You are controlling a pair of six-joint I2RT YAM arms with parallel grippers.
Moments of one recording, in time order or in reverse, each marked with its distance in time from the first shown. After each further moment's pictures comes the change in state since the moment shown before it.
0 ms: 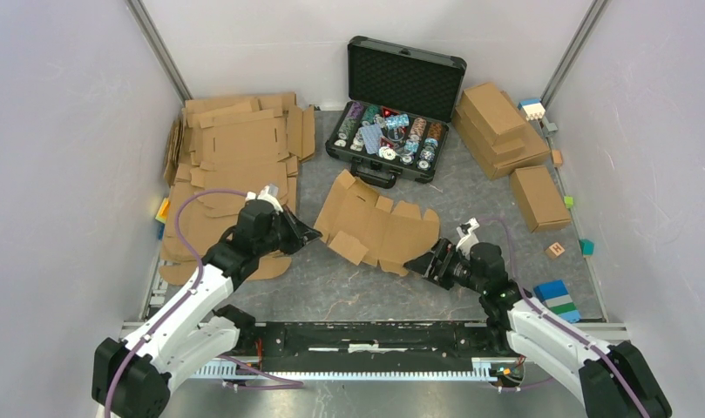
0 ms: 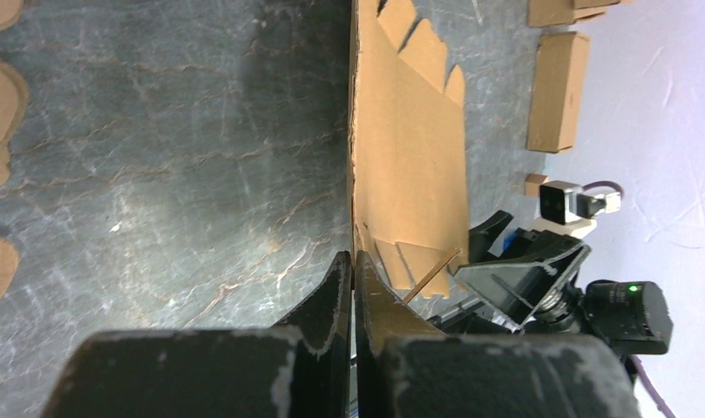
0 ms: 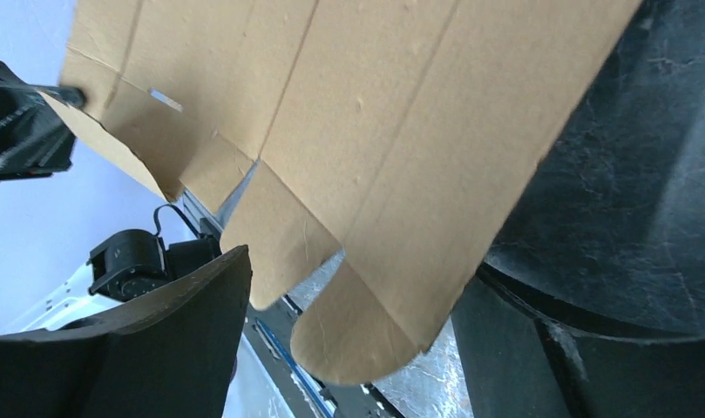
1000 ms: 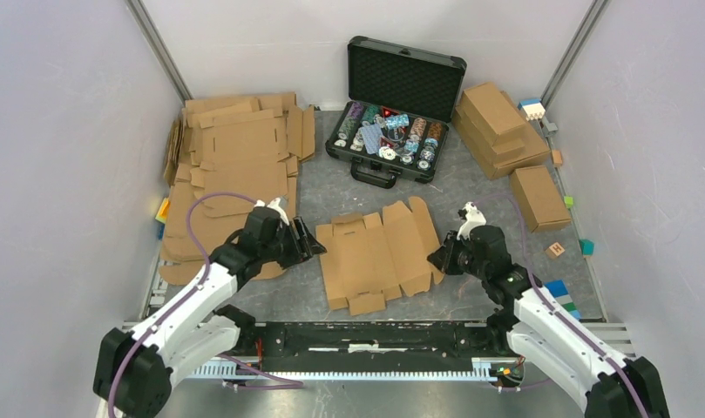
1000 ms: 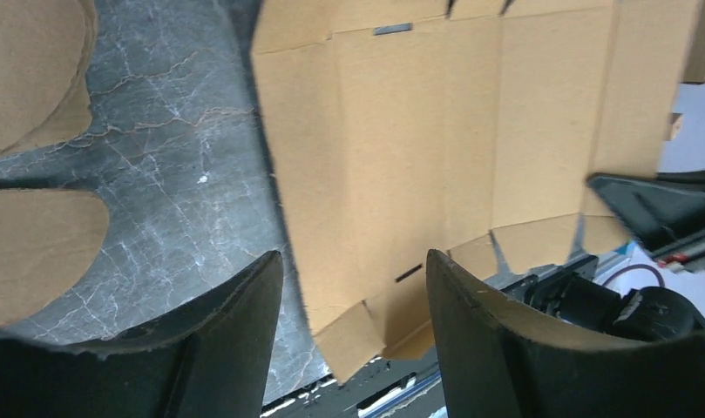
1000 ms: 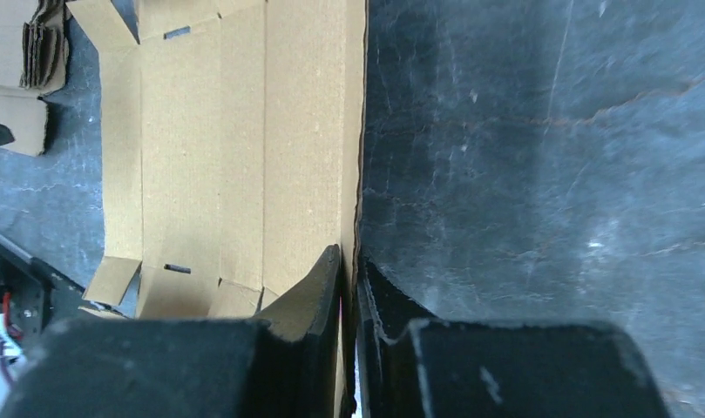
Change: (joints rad) left arm 0.000 0.022 -0.052 -0.112 0.027 0.171; right arm -0.026 -0.022 0.237 -0.421 0.204 -0.447
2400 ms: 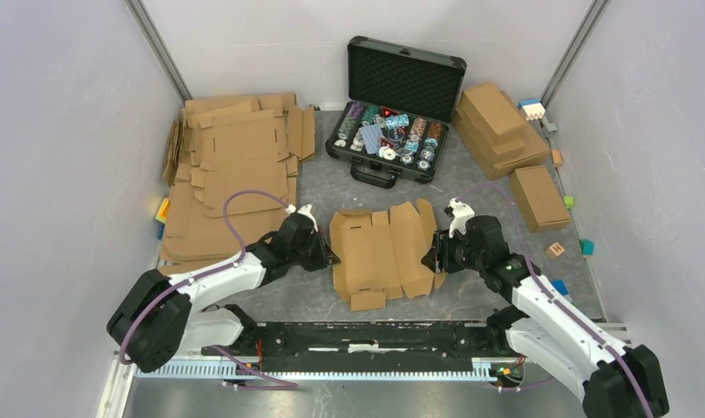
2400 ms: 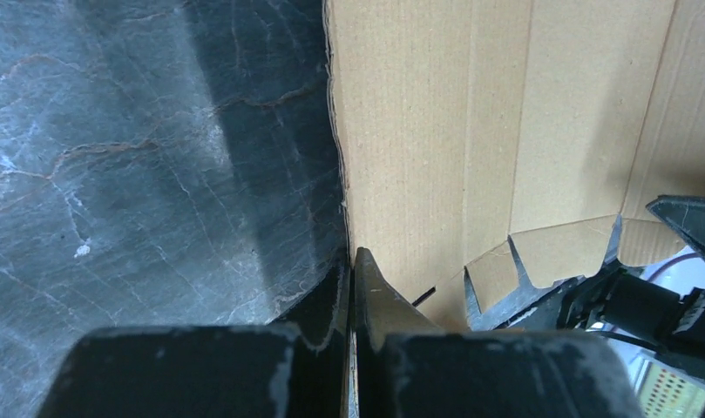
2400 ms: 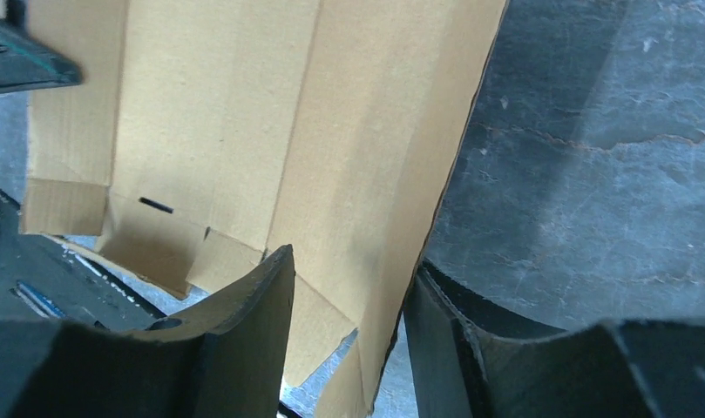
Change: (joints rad) left arm -0.202 0.332 -0.060 0.361 -0.076 -0.074; right arm -0.001 0.043 0.105 -0.116 -0.090 -0.246
